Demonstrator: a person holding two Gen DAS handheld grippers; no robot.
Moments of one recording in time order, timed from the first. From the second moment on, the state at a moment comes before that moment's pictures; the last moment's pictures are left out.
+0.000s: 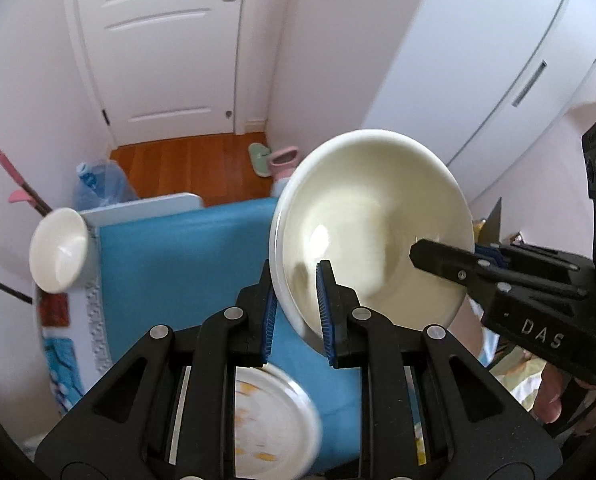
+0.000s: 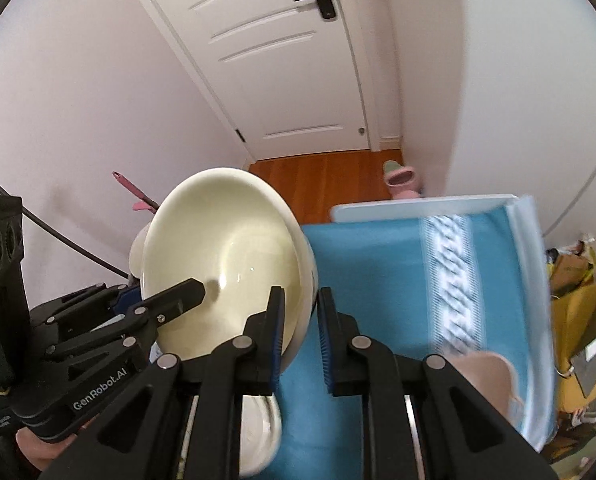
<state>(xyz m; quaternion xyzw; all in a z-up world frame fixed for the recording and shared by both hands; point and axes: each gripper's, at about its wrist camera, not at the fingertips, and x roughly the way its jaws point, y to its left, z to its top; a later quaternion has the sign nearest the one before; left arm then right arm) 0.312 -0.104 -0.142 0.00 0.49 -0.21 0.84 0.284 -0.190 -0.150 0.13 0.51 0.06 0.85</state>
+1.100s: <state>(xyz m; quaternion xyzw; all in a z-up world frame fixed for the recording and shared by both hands) 0.246 -0.257 -0.280 0.07 0.63 -0.18 0.75 0.197 -0.317 -0.280 0.15 0.63 0.04 0.76</state>
